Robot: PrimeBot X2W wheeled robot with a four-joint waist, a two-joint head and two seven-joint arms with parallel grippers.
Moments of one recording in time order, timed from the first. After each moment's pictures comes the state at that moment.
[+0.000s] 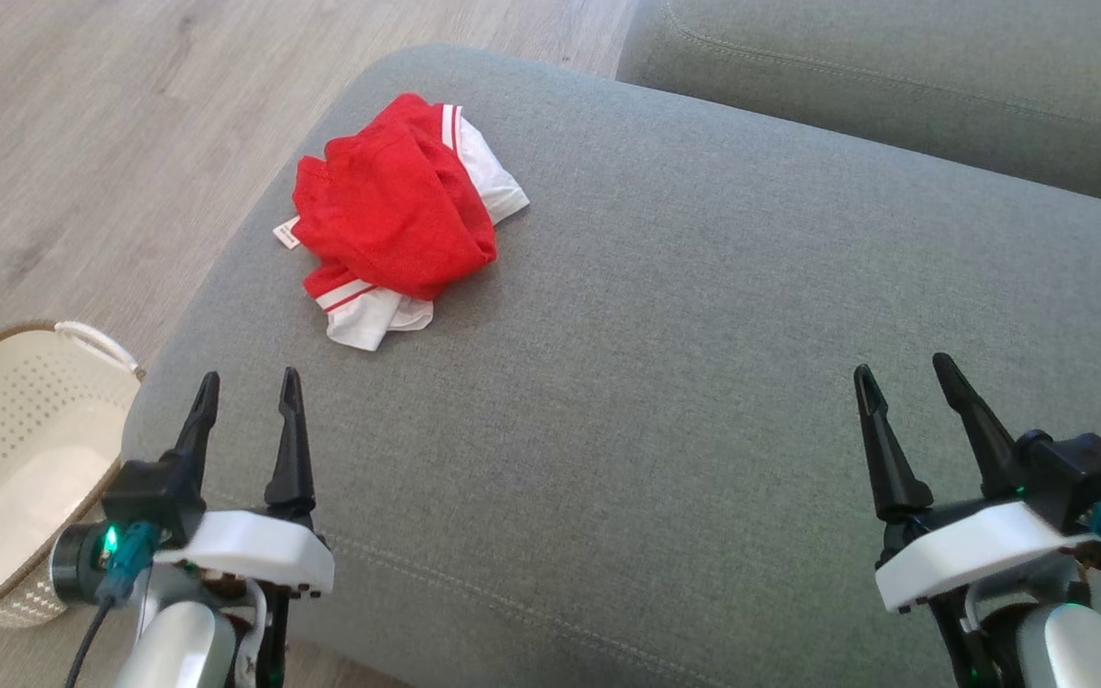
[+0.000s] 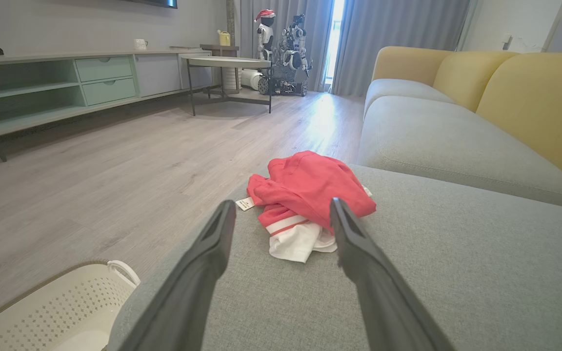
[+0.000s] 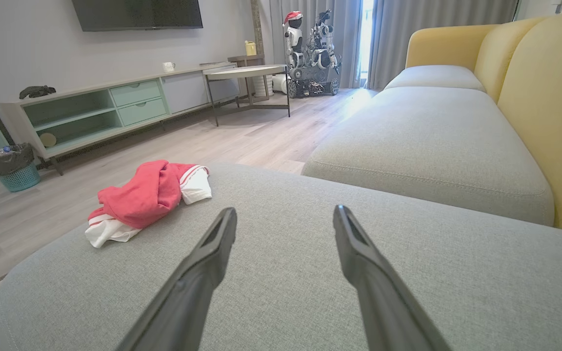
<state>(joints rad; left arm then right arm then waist) -0.08 0.22 -0.30 0.16 -0.33 0.22 -0.25 0.05 -0.07 0.06 -0.09 0.17 0.13 0.08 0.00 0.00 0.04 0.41</state>
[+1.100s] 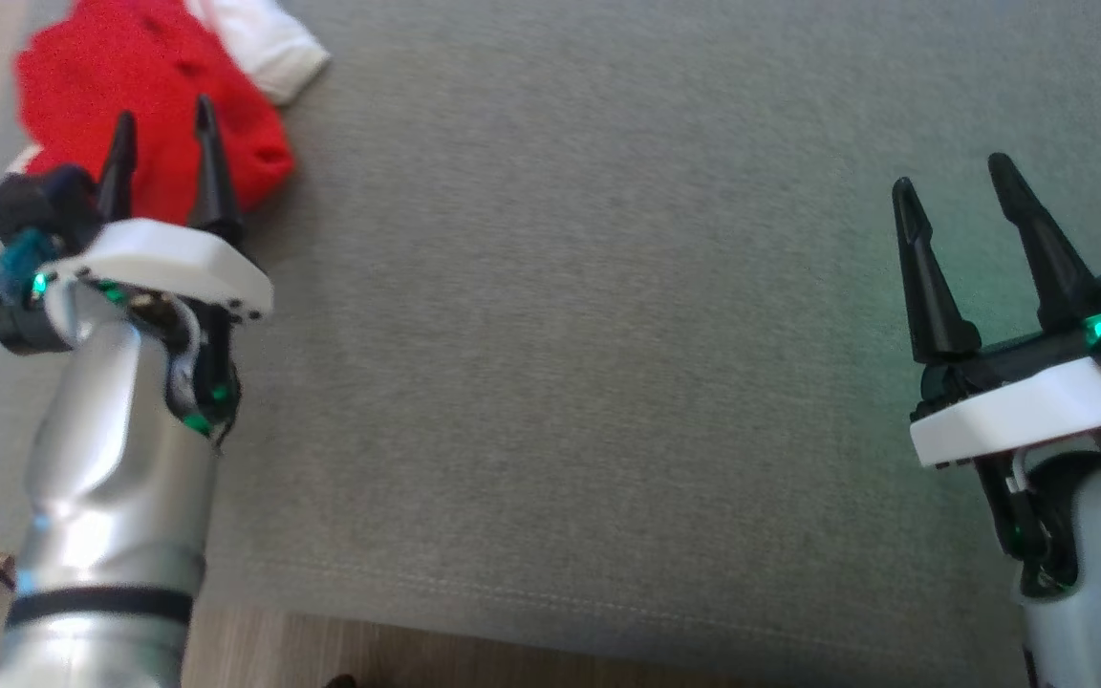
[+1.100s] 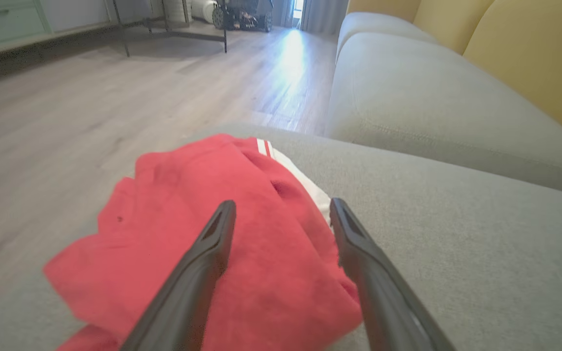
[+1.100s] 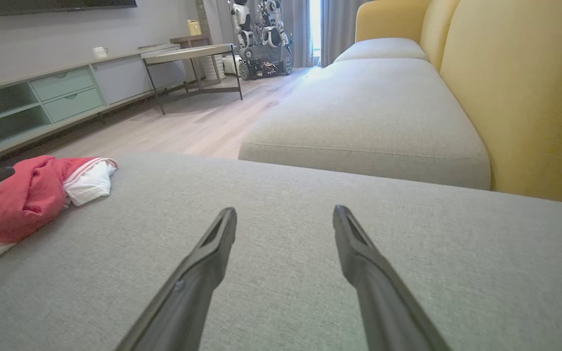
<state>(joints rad) -0.64 0.13 -0.13 0.62 -0.36 0.06 -0.26 -0.18 -0.15 0.07 -0.21 0.16 0.13 0.14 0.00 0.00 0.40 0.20</state>
